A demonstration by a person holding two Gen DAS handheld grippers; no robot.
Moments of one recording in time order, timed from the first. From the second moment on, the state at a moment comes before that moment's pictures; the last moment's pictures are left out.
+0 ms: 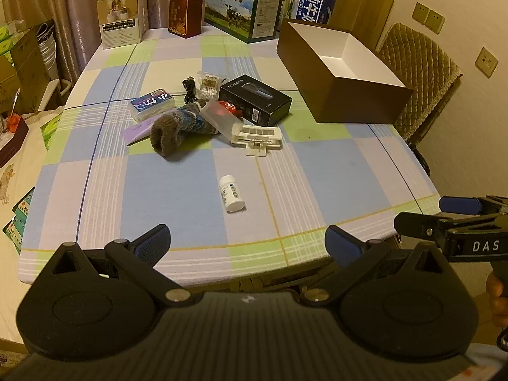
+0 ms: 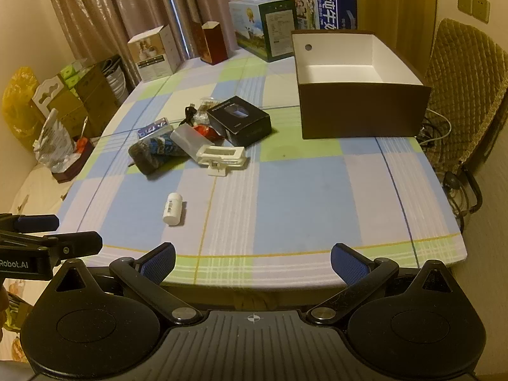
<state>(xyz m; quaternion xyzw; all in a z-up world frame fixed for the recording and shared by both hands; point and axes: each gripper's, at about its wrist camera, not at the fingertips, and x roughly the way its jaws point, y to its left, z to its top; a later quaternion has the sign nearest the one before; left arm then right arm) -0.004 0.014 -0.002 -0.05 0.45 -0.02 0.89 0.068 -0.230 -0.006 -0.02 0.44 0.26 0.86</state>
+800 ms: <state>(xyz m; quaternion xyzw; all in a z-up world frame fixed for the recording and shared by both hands) 0.005 0.022 0.000 -0.06 0.45 -0.01 0.89 0.071 -0.219 0.002 -0.03 0.44 0.27 0.86</state>
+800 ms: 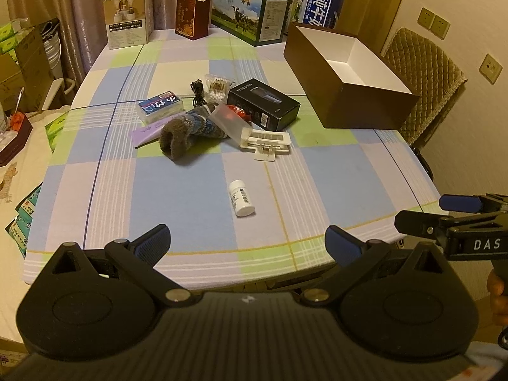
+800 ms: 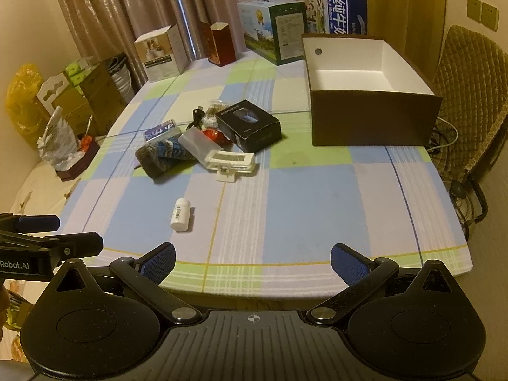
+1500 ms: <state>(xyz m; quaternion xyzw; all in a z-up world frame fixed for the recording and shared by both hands) 0.010 0.024 0.000 -0.06 0.45 0.00 0.89 0.078 -0.214 0.001 -0.03 0.44 0.28 0.85</state>
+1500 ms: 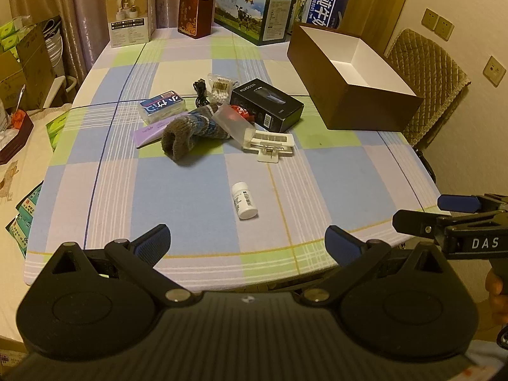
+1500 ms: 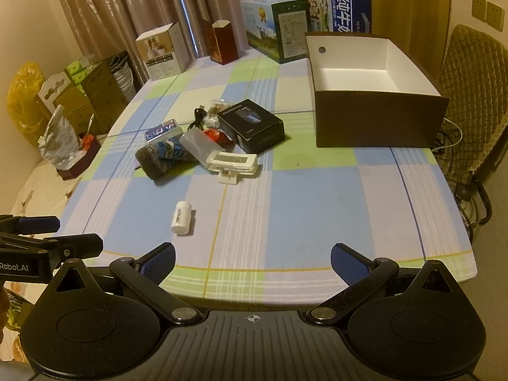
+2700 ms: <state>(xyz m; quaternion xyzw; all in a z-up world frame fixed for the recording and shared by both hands) 0.078 0.022 -0.048 -0.07 0.49 0.09 0.86 0.169 -0.217 -0.027 -0.04 0.46 0.31 0.83</state>
